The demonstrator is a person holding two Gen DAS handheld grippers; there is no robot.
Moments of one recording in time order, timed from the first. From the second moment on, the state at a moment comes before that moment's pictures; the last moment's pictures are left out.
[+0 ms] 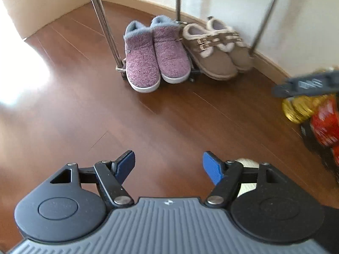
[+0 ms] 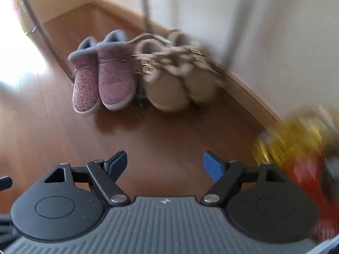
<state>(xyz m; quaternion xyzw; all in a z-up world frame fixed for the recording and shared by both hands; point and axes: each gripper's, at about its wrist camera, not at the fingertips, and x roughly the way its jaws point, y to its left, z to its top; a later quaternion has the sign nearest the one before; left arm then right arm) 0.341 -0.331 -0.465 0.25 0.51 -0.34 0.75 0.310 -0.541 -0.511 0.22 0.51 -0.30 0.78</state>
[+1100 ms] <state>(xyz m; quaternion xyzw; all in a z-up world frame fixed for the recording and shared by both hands) 0.018 -0.173 0.025 0.12 0.45 -0.21 0.86 -0.080 -0.344 0.033 0.13 0.28 -0.27 0.91</state>
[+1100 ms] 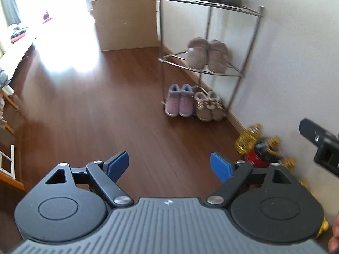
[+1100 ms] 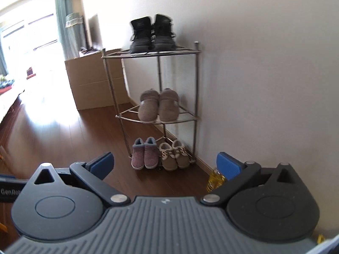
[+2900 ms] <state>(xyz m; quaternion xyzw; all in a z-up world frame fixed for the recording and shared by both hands) -0.038 -0.177 0.109 0.15 0.39 -0.27 0.87 -0.145 -0.313 0.111 0.17 0.27 -0.32 0.89</state>
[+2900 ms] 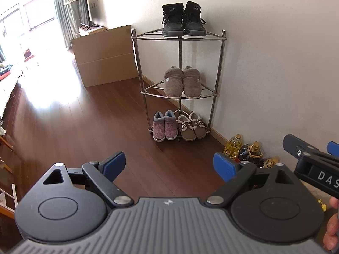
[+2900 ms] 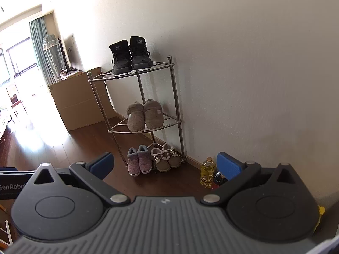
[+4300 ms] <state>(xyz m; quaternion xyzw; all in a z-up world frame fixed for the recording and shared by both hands) 0.098 -0.206 0.087 0.15 0.40 -0.22 0.88 0.016 -0.376 0.101 0.20 0.33 -0.27 0.88</state>
